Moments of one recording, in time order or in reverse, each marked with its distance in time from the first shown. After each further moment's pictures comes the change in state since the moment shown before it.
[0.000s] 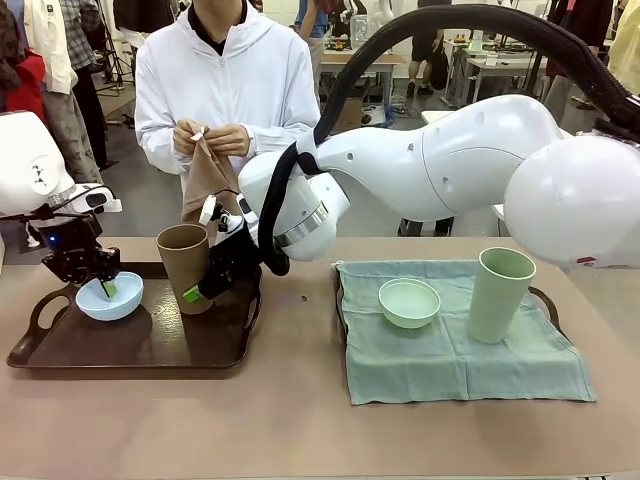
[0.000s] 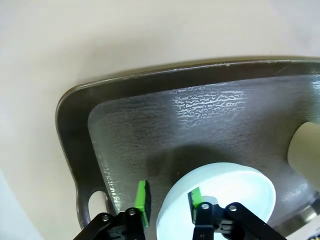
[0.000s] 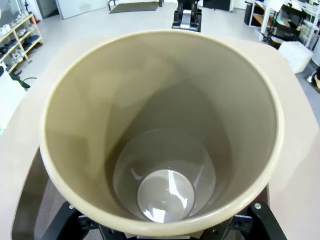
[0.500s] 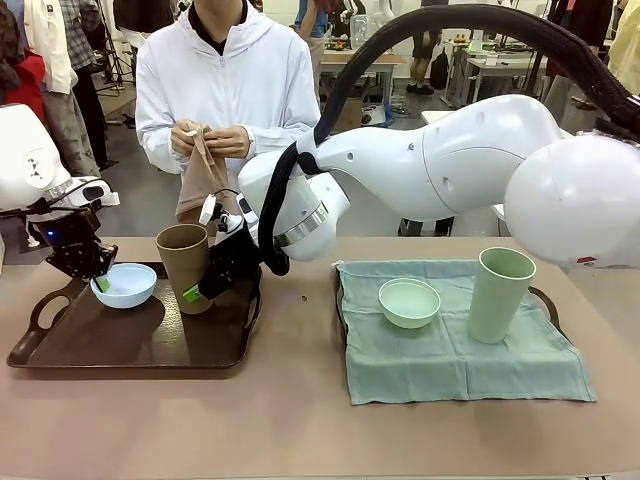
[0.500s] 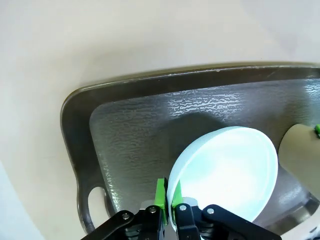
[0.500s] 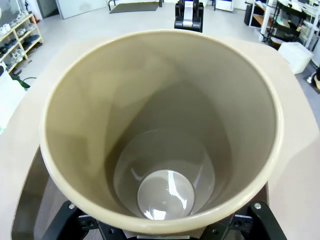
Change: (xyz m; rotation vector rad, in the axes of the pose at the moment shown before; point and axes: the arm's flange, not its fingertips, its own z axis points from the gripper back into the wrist) left arm -0.001 -0.001 0.012 -0.017 -0.024 0.015; right arm 0.001 0.000 0.000 -0.001 -0.002 0.002
